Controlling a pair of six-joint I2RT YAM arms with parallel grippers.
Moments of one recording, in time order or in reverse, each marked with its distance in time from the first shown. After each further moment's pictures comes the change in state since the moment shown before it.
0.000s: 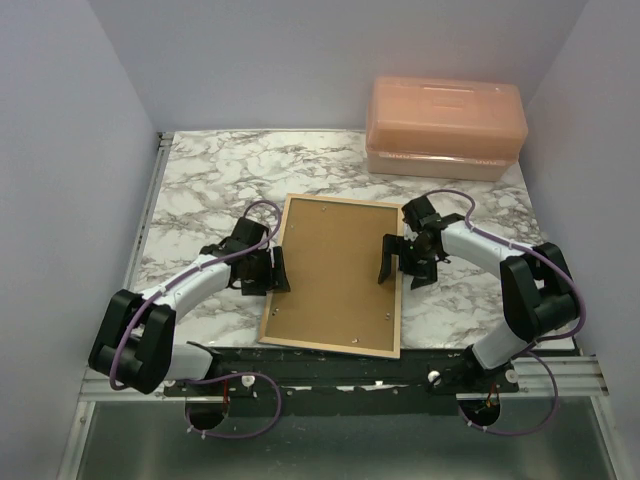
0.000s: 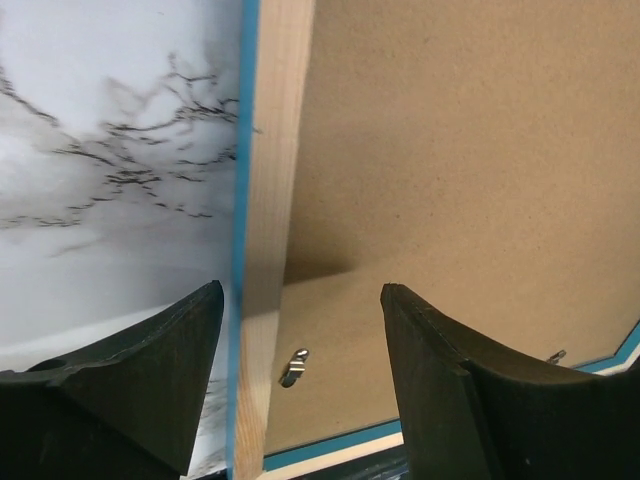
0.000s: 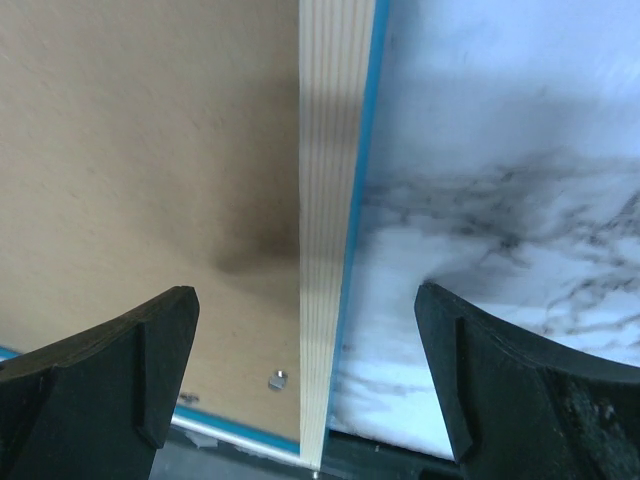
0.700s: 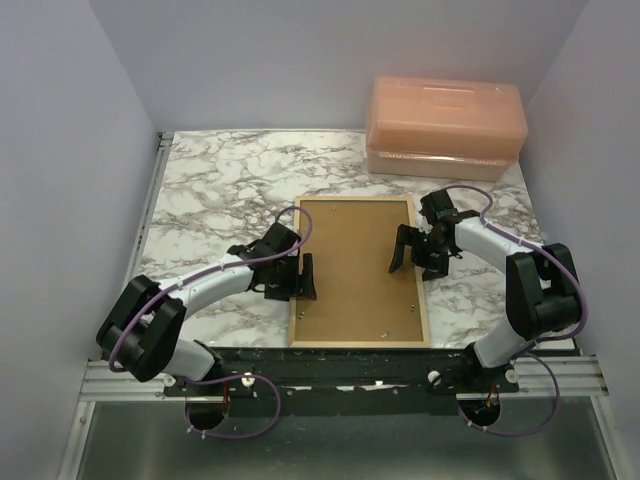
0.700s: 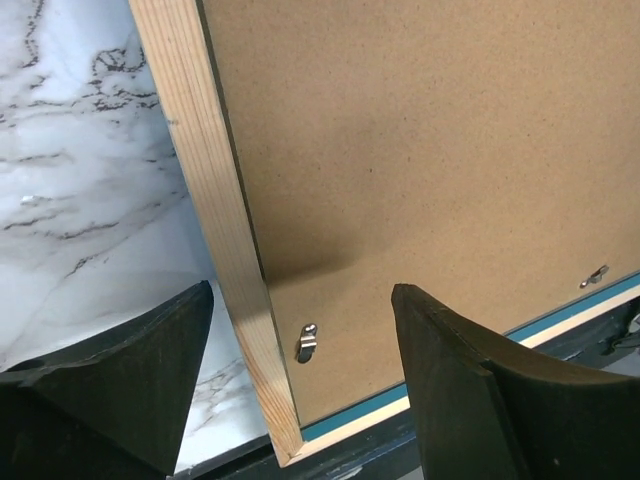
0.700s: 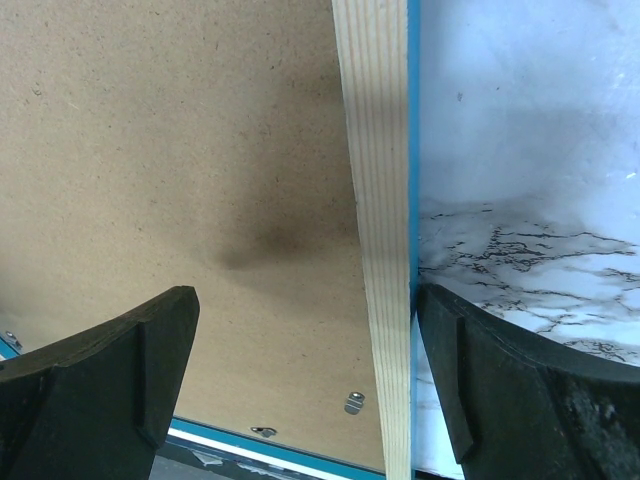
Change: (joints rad) left arm -0.233 0.100 0.053 0.063 0.024 -0.105; right arm -0.127 0.000 -0.019 0.031 -0.032 -0.037
